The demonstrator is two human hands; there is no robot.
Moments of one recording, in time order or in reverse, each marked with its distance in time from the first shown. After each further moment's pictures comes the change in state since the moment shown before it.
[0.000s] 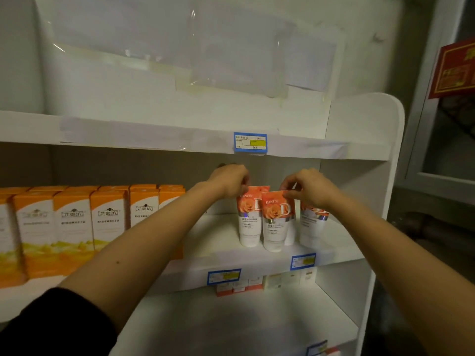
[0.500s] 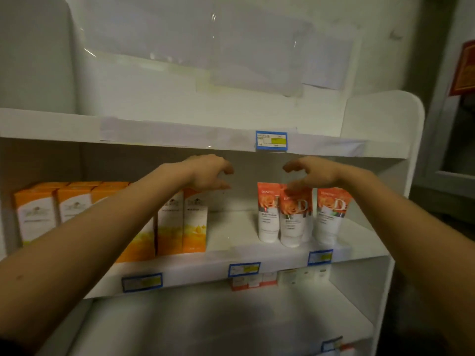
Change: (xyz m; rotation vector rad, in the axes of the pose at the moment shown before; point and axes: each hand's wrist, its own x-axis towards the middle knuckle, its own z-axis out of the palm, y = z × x) left_hand -0.064 -0.055 -0.051 0.201 -0.112 -0.002; right_hand 0.014 -0.038 -0.023 0.041 -0.227 0.041
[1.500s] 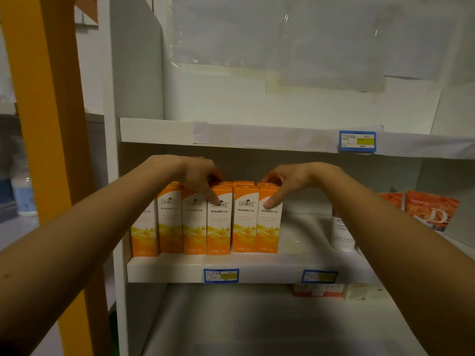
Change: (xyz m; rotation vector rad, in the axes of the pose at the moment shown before) left_hand -0.085 -0.106 -0.017 -0.068 -0.366 -0.317; right_hand 0.078 -0.147 0.049 0.088 -0.380 -0.236
